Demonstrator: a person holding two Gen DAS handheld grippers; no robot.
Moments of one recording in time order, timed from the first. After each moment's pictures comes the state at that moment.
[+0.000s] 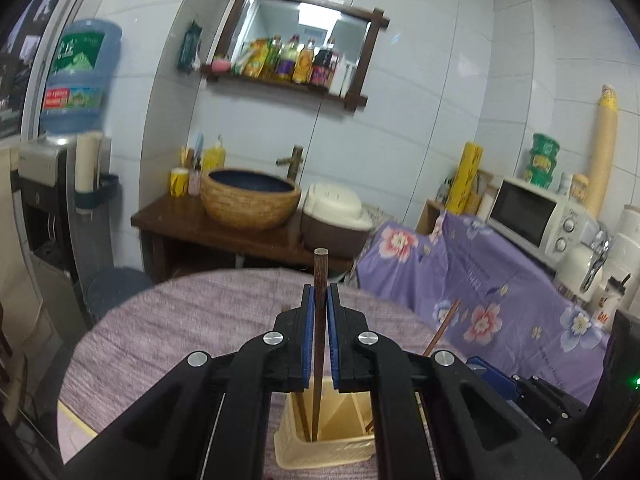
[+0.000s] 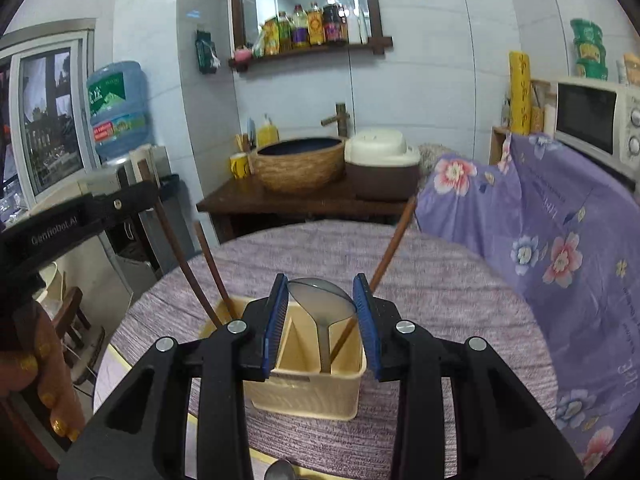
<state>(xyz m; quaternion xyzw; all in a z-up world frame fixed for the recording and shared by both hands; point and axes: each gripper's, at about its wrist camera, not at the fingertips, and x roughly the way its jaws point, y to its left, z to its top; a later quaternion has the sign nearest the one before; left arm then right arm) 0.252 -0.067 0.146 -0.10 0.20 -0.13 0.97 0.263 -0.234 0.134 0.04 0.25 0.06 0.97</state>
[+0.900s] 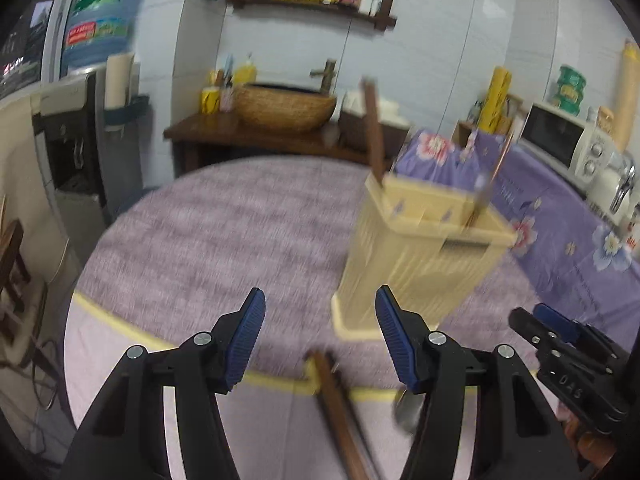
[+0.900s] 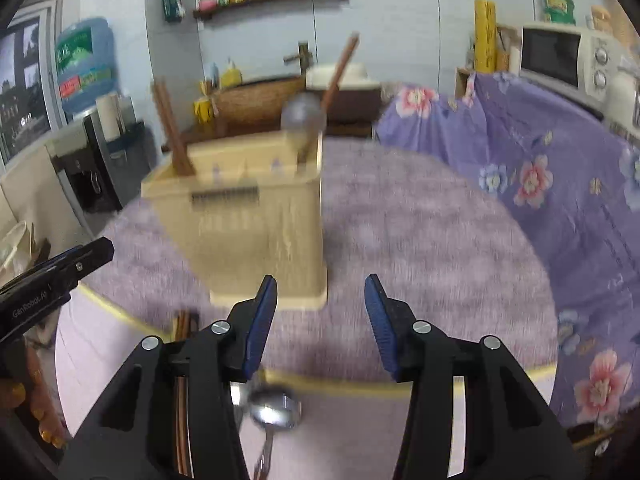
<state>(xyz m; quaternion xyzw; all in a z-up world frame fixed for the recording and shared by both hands) 0.196 -0.033 0.028 -0.07 0.33 -0.08 0.94 0.193 -0.238 0.030 0.04 0.34 -0.01 0.94</state>
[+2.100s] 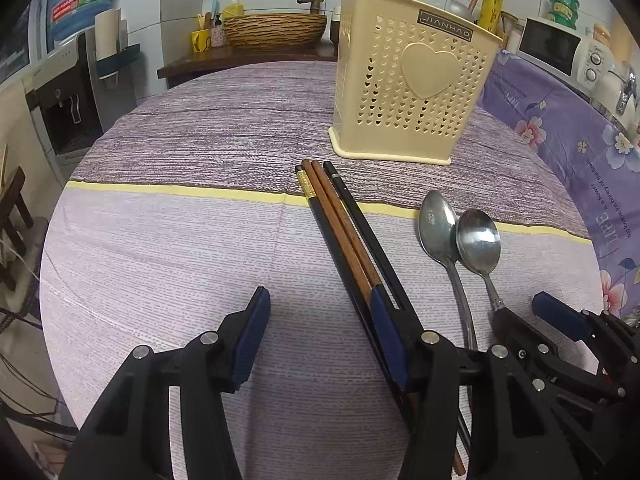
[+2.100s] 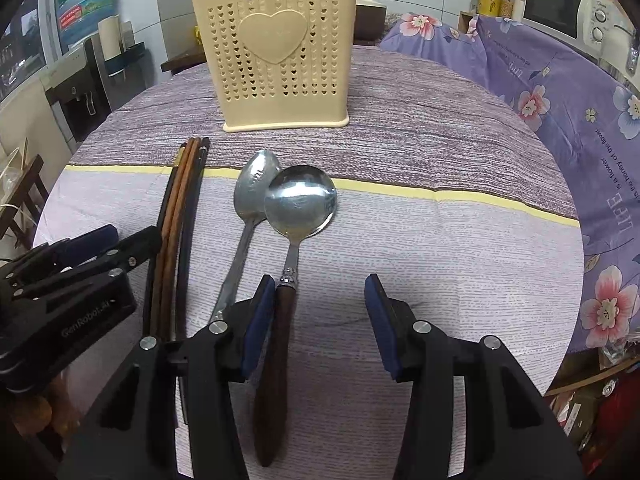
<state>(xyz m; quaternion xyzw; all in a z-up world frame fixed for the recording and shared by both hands) 0.131 -0.059 -0.064 -0.01 0.41 -0.08 0.91 0.119 -0.196 -0.058 0.02 0.43 -0.02 0.90</state>
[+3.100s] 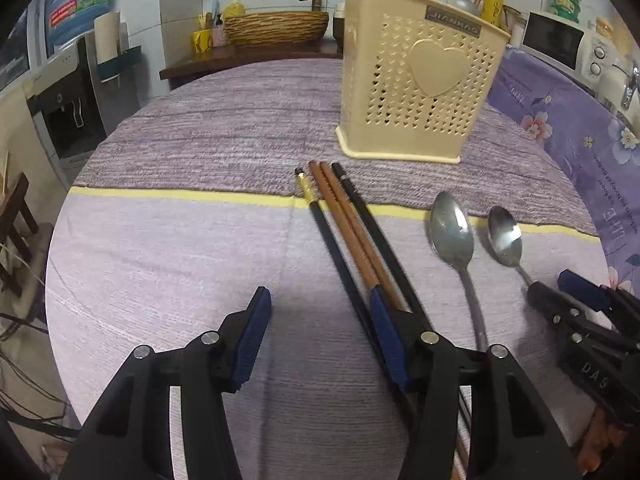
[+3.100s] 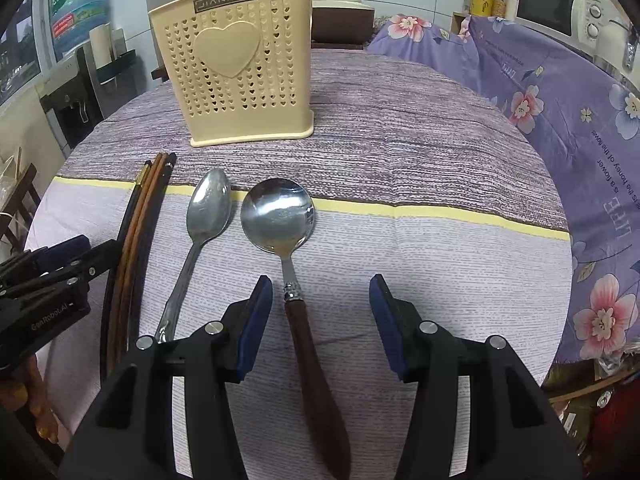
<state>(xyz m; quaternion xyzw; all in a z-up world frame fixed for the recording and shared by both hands) 0.136 -0.055 -0.065 0.01 0.42 -0.08 0.91 0.129 -0.232 -0.055 0.02 0.42 -0.02 0.91</state>
